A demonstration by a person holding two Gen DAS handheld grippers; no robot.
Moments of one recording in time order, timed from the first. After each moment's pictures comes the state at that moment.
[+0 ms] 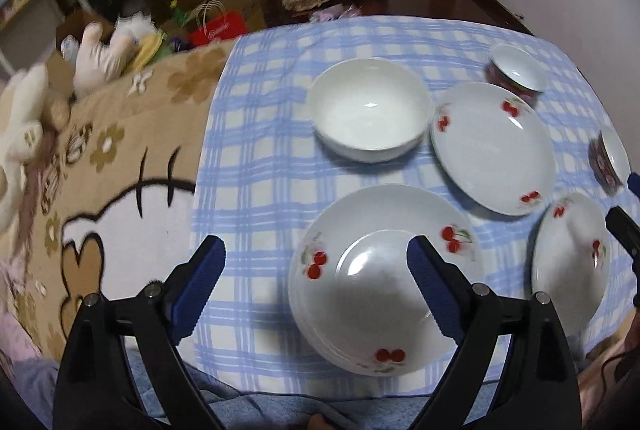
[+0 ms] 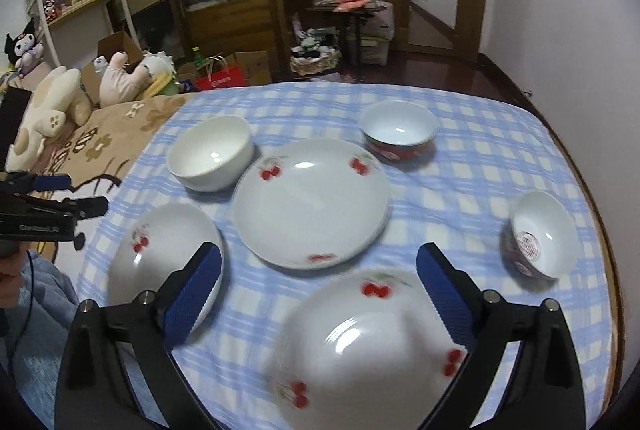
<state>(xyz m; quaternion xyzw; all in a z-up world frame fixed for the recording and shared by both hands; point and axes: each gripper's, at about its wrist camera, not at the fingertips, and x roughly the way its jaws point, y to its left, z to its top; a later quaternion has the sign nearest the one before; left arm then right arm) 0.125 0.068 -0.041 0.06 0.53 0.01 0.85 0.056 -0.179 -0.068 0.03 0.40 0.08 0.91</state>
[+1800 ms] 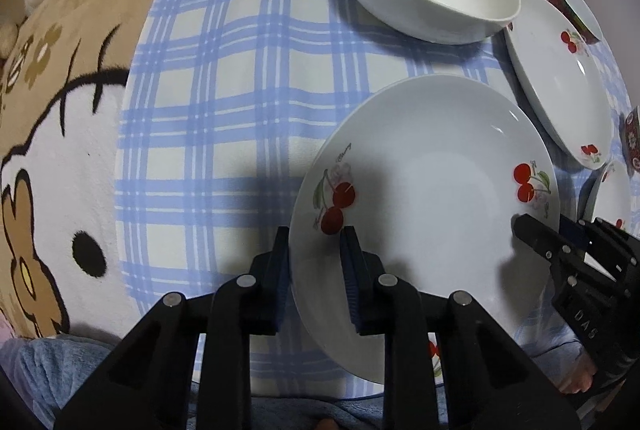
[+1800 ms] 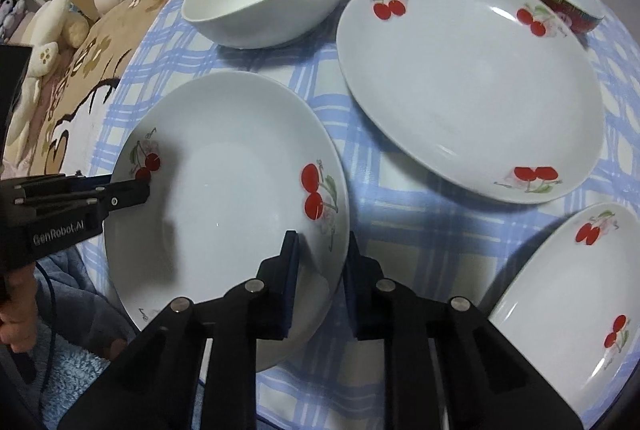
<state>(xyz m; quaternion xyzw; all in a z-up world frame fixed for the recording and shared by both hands) 0.145 0.094 -0.168 0.01 0.67 -0.02 0.75 0.111 -0.079 -0.193 0.06 0.61 0.13 0.78</state>
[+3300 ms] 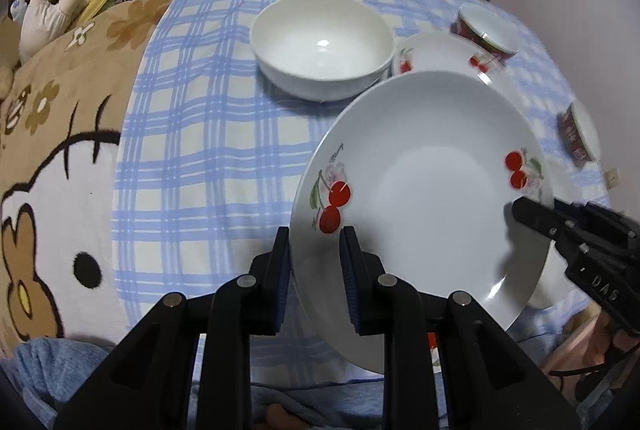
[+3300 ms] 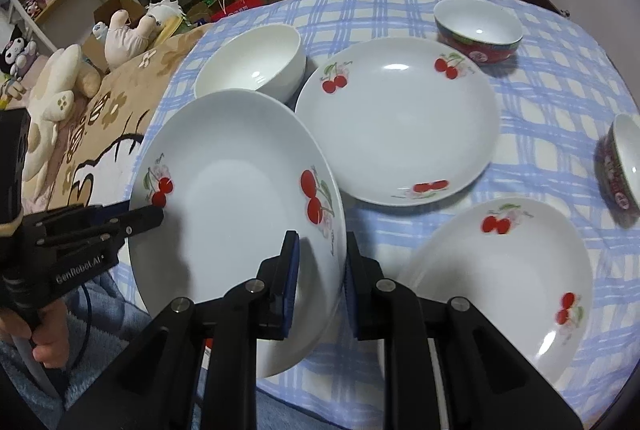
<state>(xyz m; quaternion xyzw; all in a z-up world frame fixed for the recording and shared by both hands) 0.116 0.059 -0.089 0.00 0.58 -0.09 0.81 0.072 -0.141 -0.116 0.09 0.54 0.11 0.83</state>
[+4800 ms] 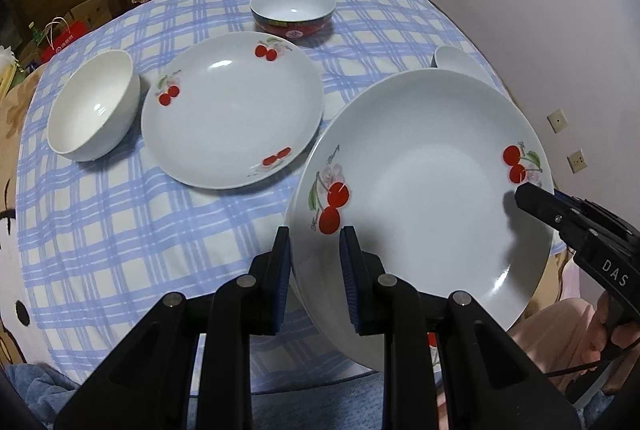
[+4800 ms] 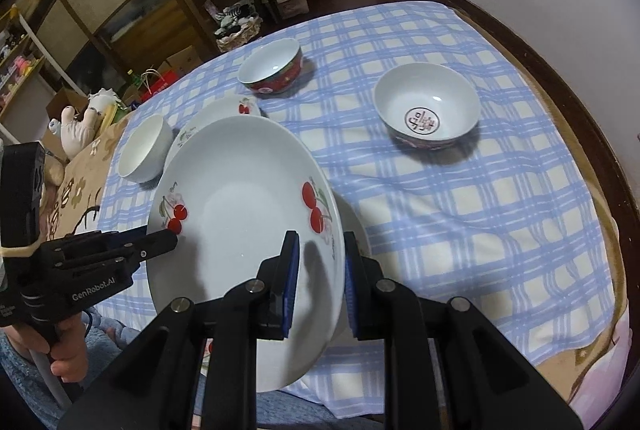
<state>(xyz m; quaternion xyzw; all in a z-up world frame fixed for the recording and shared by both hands) 0.084 -0.142 -0.077 0.06 0.57 -0.22 0.79 -0.023 -0.326 -0.088 0.18 0.49 -0.02 0.85</state>
